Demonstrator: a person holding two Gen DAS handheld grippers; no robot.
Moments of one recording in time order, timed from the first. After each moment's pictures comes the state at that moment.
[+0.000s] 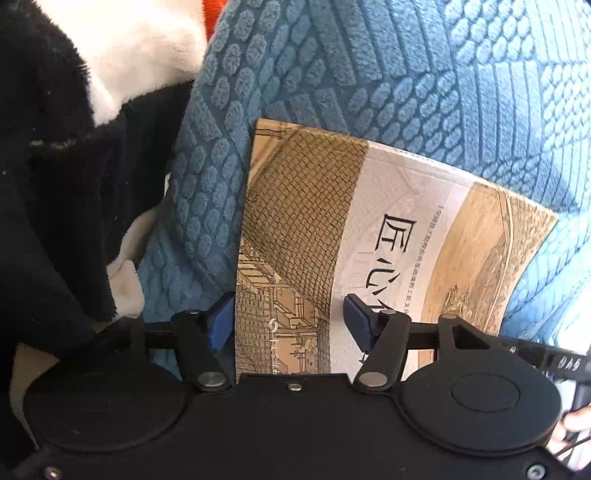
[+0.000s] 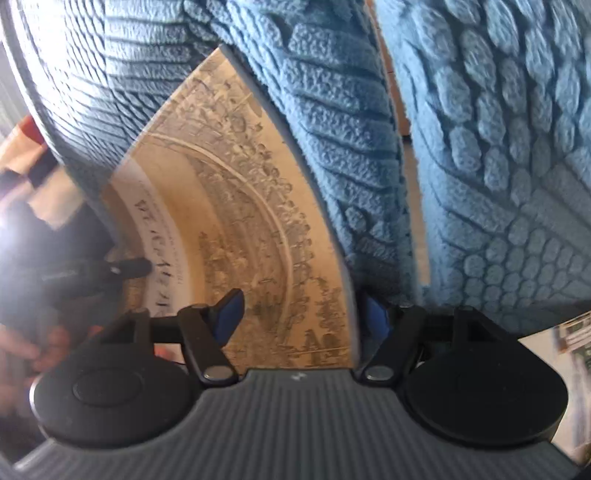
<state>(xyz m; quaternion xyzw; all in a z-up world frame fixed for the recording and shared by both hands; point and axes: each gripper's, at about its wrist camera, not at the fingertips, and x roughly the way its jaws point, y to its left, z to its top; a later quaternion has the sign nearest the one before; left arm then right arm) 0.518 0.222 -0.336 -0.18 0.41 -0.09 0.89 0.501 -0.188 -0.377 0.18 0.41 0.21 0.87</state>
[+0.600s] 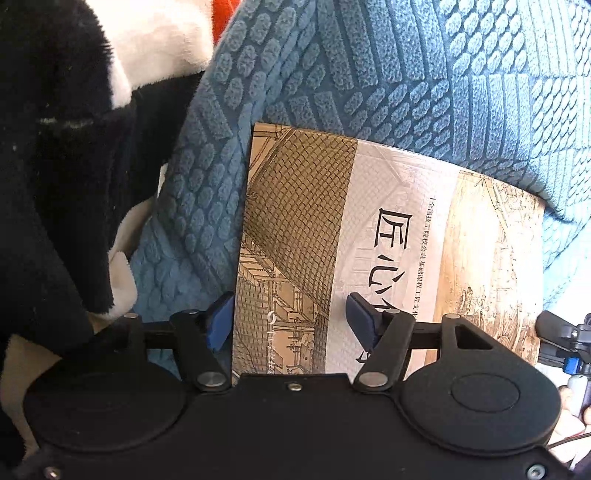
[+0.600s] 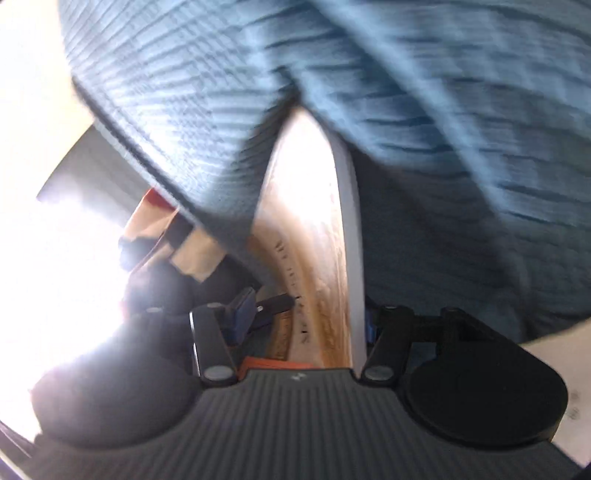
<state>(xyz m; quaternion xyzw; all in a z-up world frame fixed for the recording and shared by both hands) 0.514 0.236 -0.347 -0.21 0.41 -0.13 0.88 0.496 -0.218 -0.361 0.31 0.34 0.36 0.81</state>
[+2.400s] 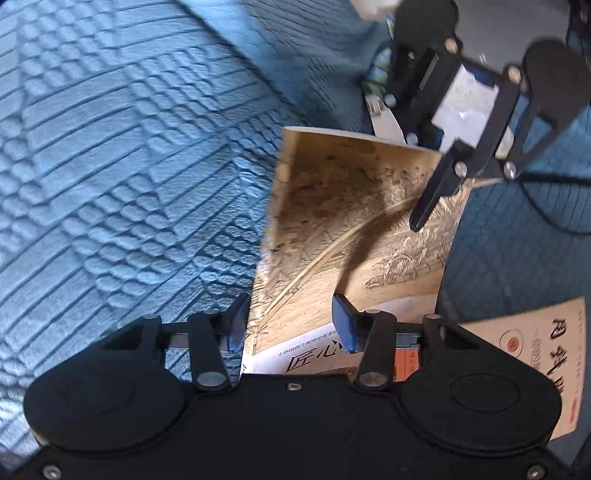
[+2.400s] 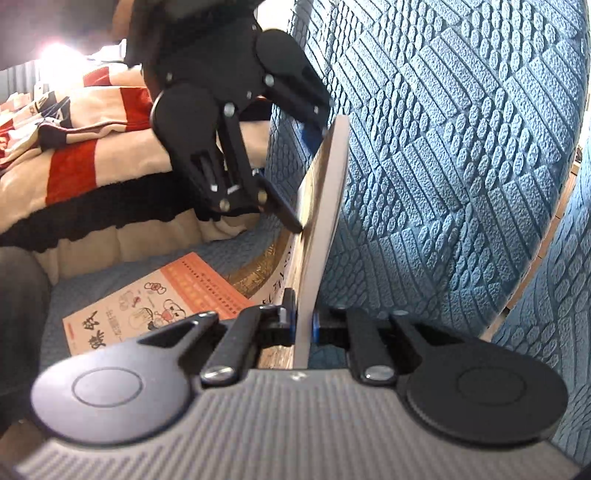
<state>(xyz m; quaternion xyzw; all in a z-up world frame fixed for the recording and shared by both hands) 0.504 0.038 -0.213 0.53 0.30 -0.41 0.68 0.427 -0.149 -0.272 -0.13 0.26 0.40 0.87</state>
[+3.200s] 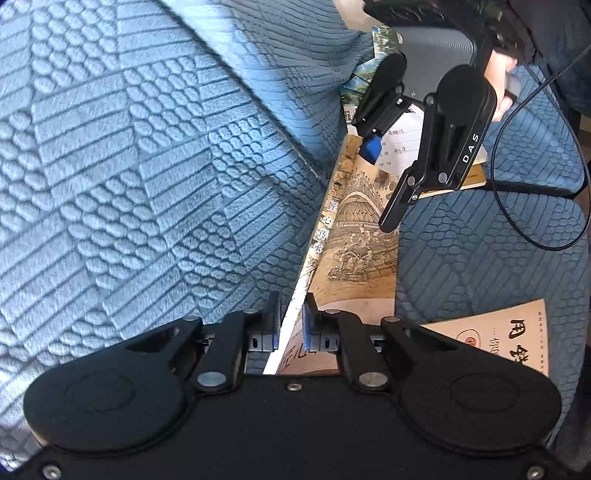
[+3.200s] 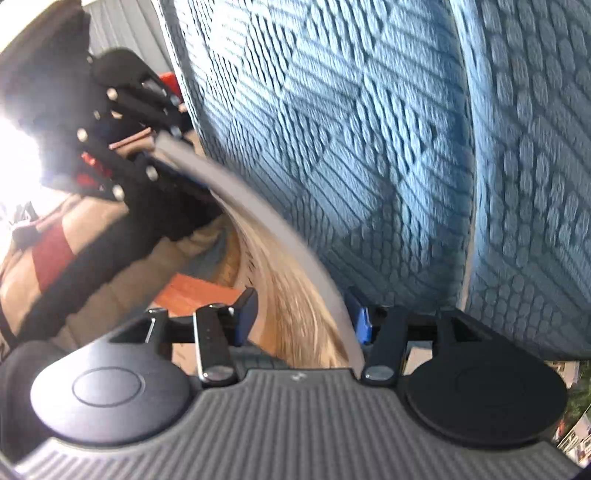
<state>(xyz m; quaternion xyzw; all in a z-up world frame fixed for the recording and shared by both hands) 0.490 0.033 -0.197 0.49 0.33 -0.44 0.68 0.452 -0.191 -0.317 0.07 0.35 0.36 0.86</state>
